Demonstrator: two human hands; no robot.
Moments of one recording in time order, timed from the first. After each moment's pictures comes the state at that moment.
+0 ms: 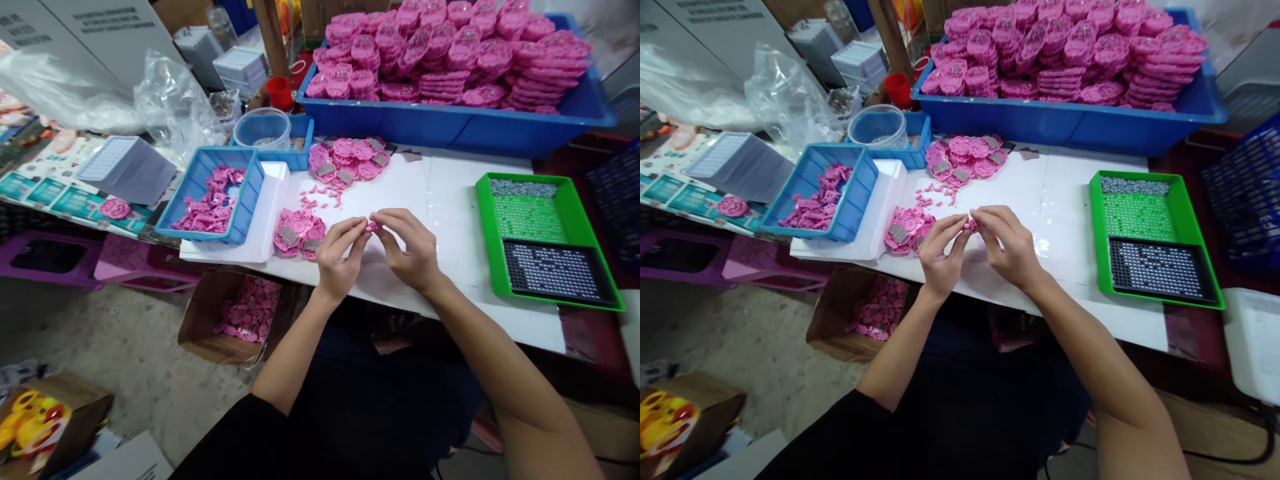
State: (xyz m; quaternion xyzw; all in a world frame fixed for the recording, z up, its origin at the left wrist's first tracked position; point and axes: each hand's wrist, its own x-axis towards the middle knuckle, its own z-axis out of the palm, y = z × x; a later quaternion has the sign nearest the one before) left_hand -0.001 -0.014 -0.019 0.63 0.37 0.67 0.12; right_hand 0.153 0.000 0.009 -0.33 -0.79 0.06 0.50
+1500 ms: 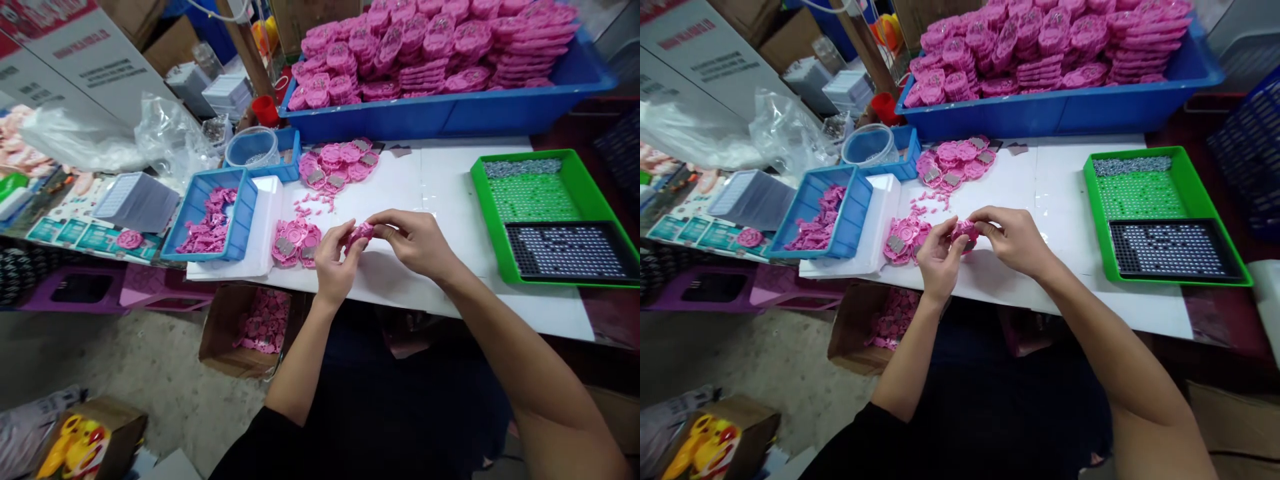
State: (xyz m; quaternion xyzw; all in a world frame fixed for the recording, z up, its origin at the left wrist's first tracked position) left_hand -0.001 -0.020 -0.027 0.59 0.41 0.63 0.29; right_hand 0.167 0.000 0.030 -0.44 -0.75 0.27 0.42
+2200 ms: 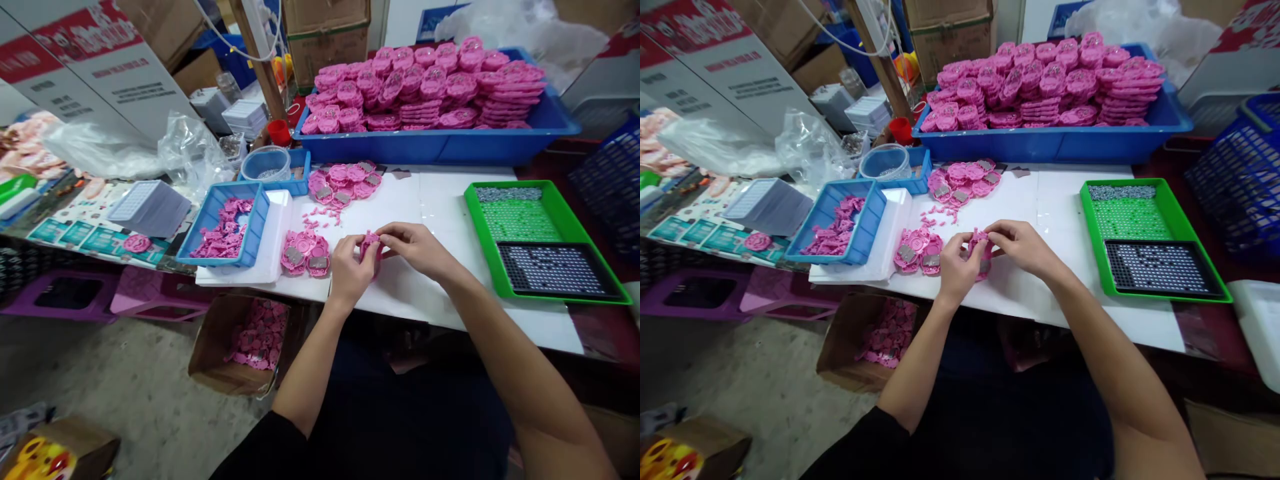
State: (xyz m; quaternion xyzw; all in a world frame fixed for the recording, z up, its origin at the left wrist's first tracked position) left_hand 0.011 -0.009 -0.020 0.64 0.49 0.54 0.25; right_hand 0.179 0.019 0.019 -0.45 -0.63 0.51 0.38
